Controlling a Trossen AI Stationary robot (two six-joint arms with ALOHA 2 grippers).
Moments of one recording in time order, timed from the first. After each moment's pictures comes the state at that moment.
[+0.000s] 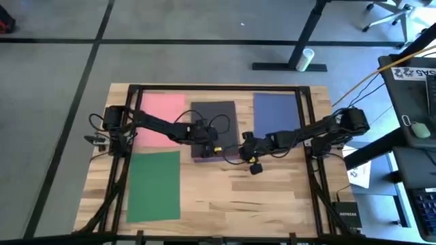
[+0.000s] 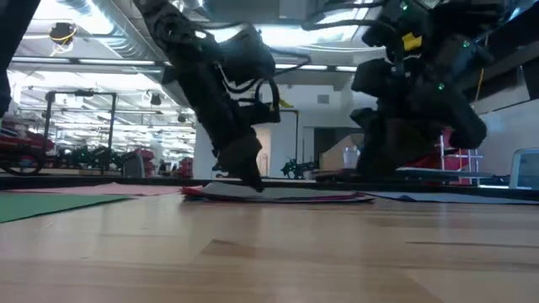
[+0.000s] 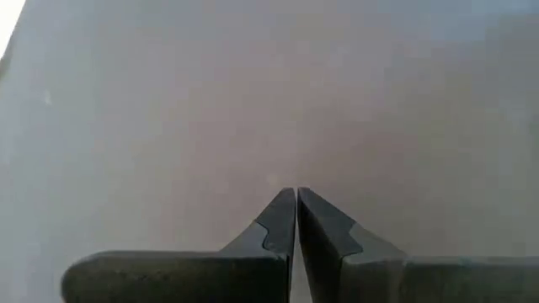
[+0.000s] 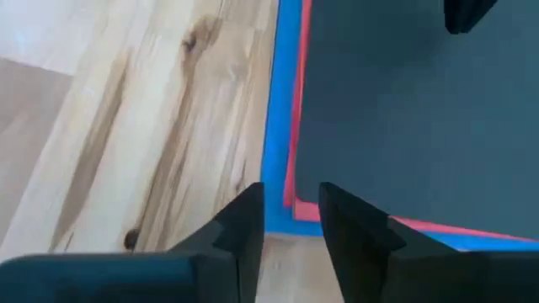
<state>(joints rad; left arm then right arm) 0.06 1.88 1.02 -0.11 -0.32 0.02 0.10 1.54 0.69 -0.11 0.06 -0.19</state>
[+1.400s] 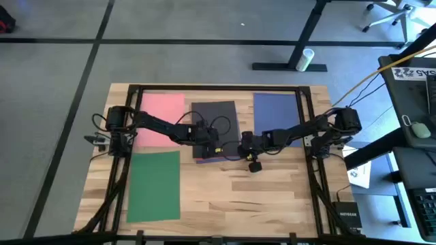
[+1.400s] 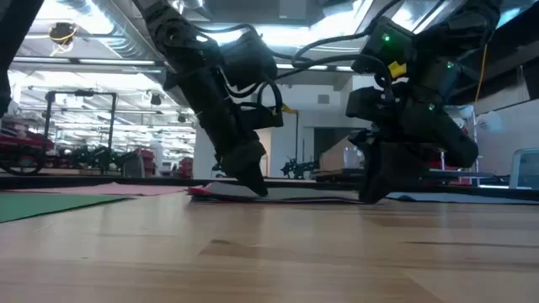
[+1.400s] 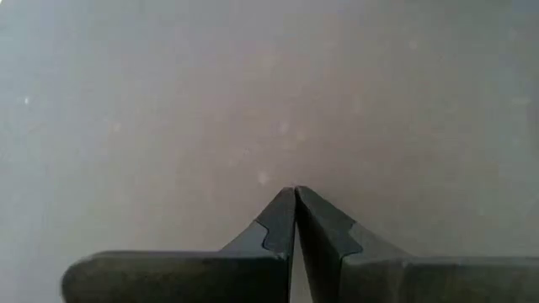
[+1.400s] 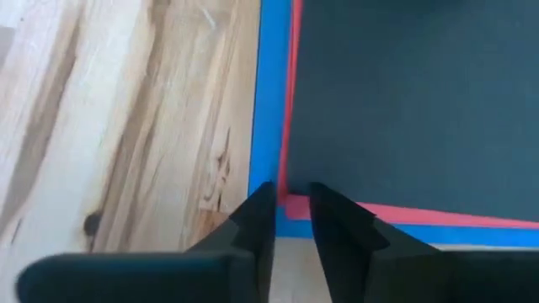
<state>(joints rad) 0.06 1.90 1.02 -0.09 -0.31 0.01 0.03 1.62 0.69 -0.11 -0.01 -0.19</state>
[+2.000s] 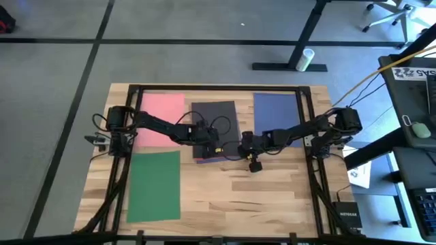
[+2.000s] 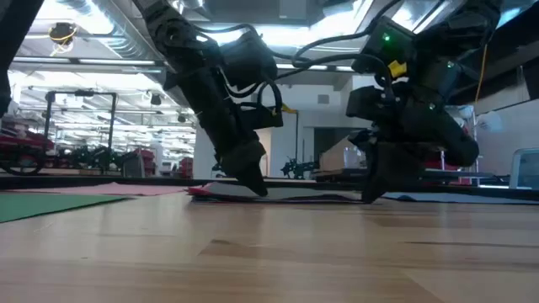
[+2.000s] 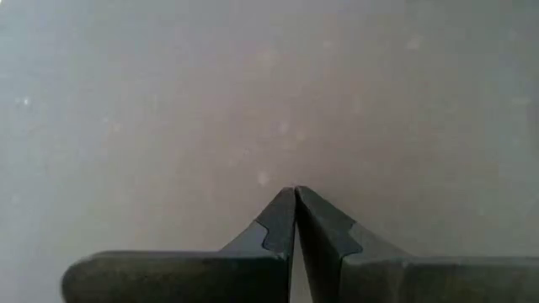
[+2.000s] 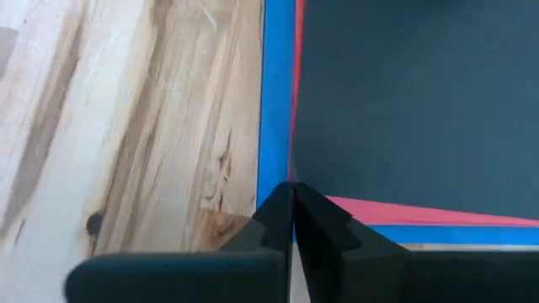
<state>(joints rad) 0.06 1.90 1.02 -0.09 -0.31 0.01 0.03 1.61 0.69 -0.11 -0.03 -0.18</state>
